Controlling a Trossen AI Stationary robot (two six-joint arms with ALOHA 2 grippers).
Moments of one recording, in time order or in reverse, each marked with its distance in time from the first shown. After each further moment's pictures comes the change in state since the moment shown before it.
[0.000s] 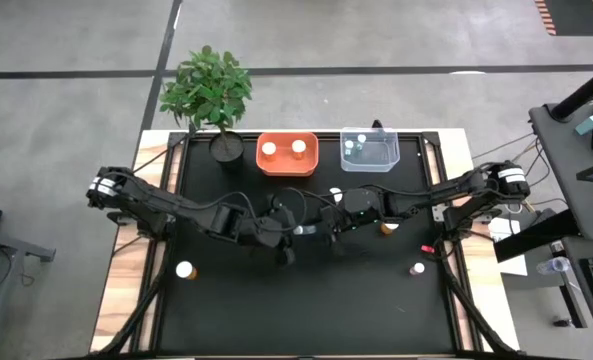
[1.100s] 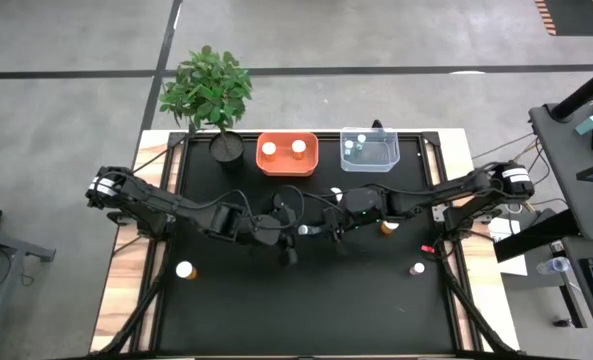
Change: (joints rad) left arm 0.002 -0.002 0.006 0.086 0.002 0.051; right arm 0.000 -0.035 -0.003 -0.047 0.000 -0.027
